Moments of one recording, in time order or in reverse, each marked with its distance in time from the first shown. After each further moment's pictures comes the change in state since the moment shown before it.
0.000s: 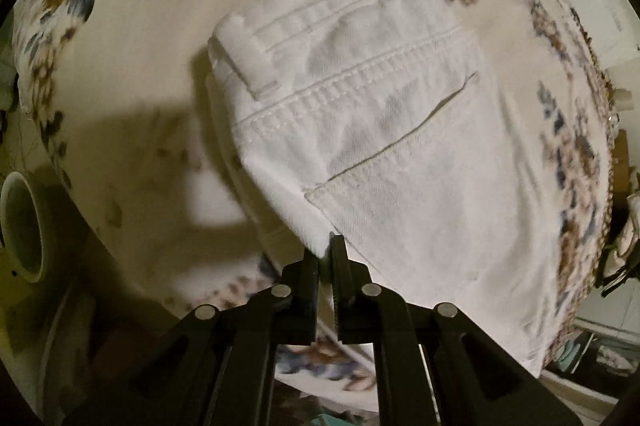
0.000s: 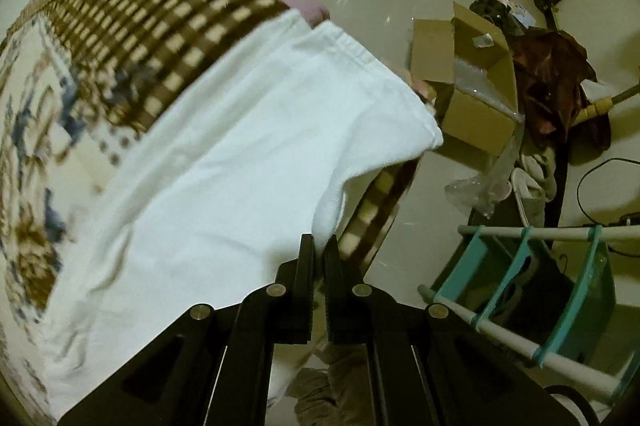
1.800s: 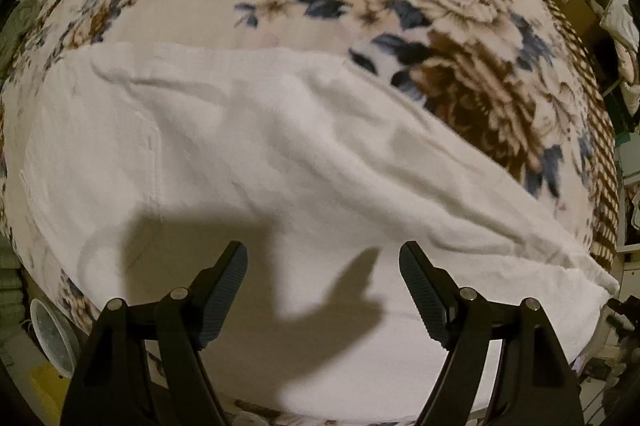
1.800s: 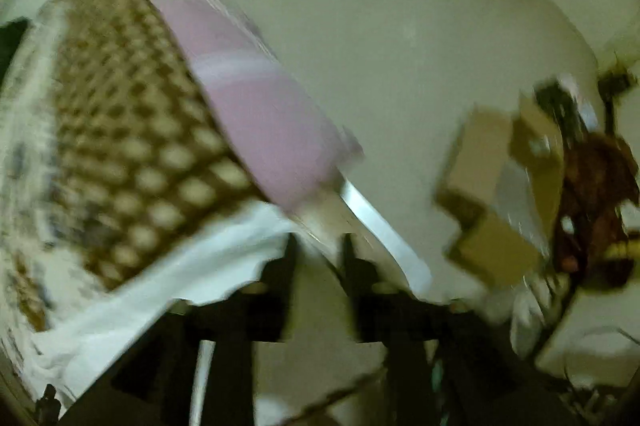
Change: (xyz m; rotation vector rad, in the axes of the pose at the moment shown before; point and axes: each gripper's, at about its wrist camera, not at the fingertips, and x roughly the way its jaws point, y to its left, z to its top) left arm 0.033 -0.242 -0.127 0.518 -0.097 0.100; right arm 0.035 -0.011 0.183 -0.239 -0.016 0.094
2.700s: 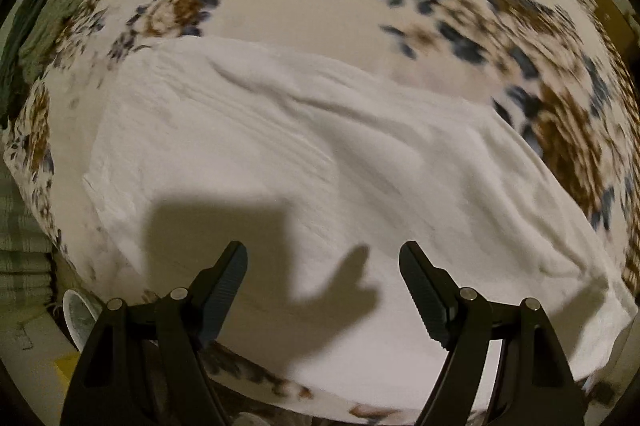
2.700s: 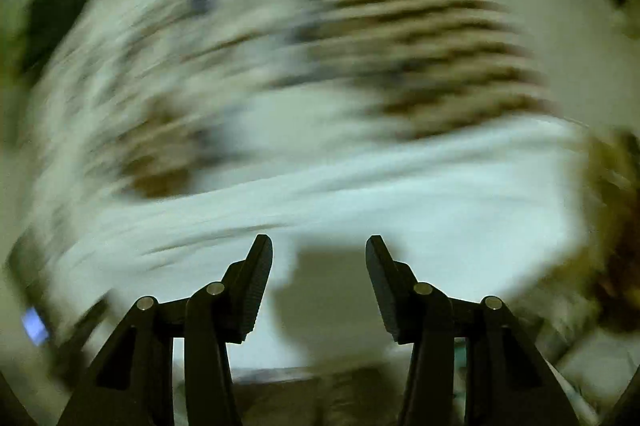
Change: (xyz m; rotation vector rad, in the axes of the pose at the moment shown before) left arm -0.025 0.099 0.021 -0.083 0.008 0.132; right arm -0.093 0.252 -0.139 -0.404 0.150 0.328
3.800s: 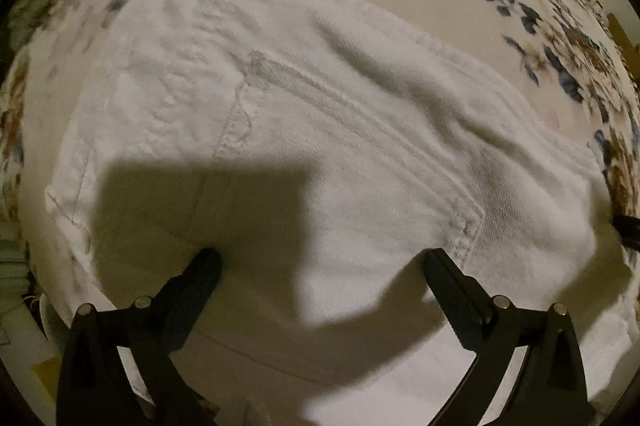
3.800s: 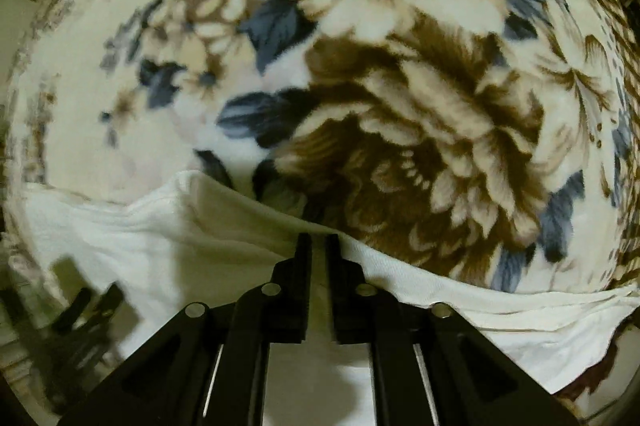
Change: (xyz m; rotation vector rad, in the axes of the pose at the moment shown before) left arm 0.086 0.085 0.015 -0.077 -0.022 -0.048; right arm 0.150 0.210 0.037 -0.350 0.143 -0.150
